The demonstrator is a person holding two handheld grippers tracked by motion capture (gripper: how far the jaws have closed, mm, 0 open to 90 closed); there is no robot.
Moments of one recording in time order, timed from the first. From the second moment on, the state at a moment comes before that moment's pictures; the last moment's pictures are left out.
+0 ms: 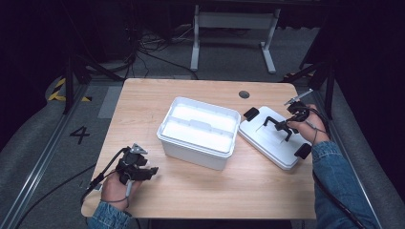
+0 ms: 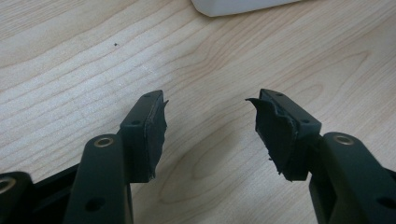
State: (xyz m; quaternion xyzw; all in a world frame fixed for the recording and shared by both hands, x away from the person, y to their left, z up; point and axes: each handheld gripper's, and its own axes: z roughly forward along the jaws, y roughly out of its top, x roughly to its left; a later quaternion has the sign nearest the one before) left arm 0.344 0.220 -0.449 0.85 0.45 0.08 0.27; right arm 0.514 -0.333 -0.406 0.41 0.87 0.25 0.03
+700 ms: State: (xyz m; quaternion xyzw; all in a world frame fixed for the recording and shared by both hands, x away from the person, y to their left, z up) left arm 0.347 0.219 -0.449 0.85 0.45 0.08 0.27; right arm 0.515 -0.343 -0.401 0.44 0.86 0.26 0.07
